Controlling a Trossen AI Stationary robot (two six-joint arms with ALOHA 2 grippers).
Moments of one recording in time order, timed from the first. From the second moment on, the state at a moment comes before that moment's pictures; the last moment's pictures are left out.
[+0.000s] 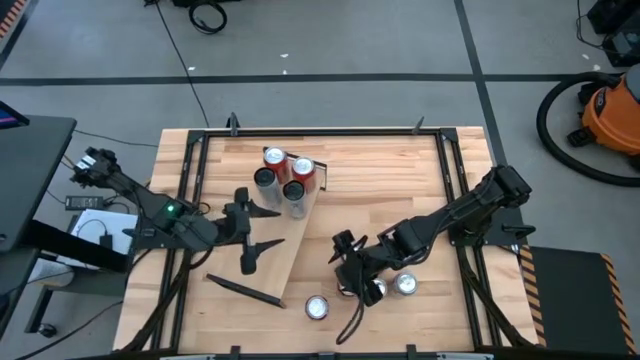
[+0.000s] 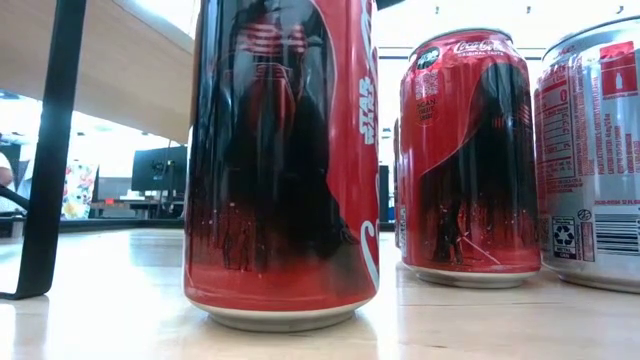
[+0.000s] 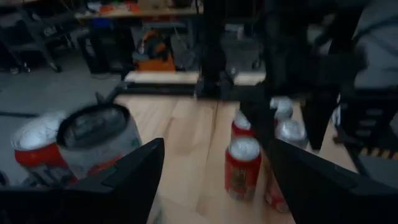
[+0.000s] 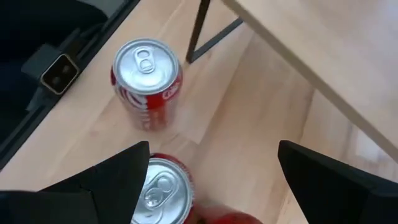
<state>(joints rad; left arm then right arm) -0.55 1.08 0.97 -0.22 -0.71 -0.18 0.46 1.71 1.42 -0.60 0.13 -0.11</state>
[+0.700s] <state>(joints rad) -0.49 1.19 0.97 -0.18 -0.71 -0.17 0.53 1.62 1.42 -0.98 0.27 0.20</state>
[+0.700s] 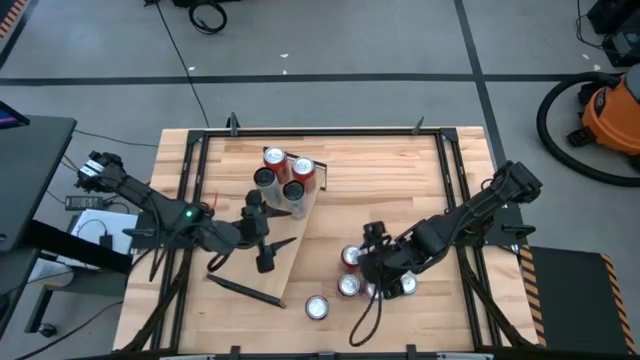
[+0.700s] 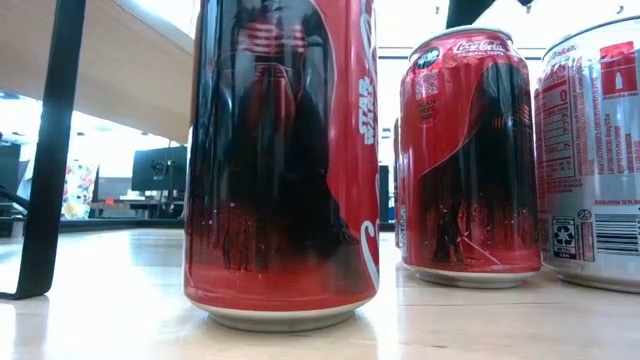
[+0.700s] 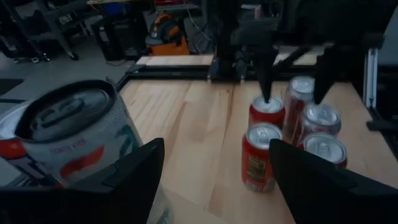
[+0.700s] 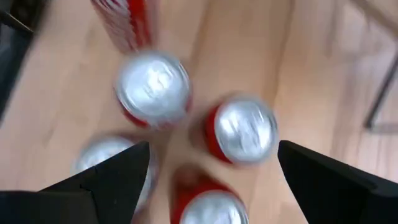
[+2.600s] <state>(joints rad) -0.50 1.19 0.97 -0.18 -0.71 -0.16 0.20 1.62 1.19 -1.00 0.24 0.65</state>
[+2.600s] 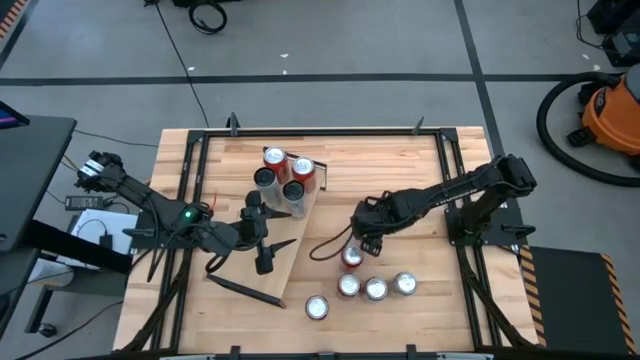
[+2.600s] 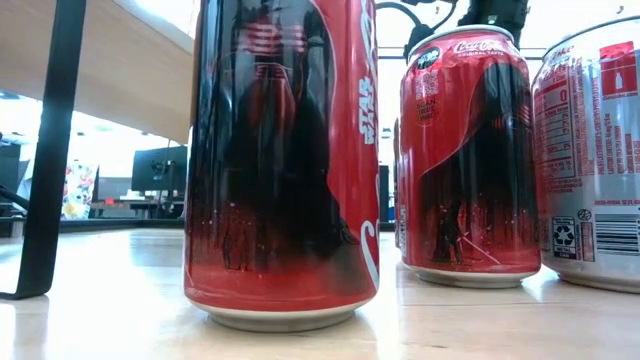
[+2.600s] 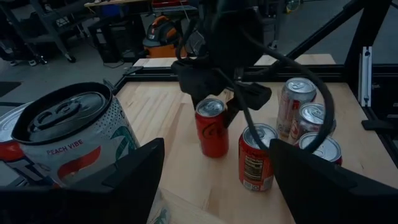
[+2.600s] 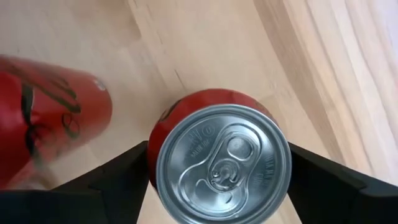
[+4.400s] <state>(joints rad) -0.50 1.19 0.97 -0.22 -0.71 -0.22 0.11 1.67 1.26 -1.02 0.10 -0.40</state>
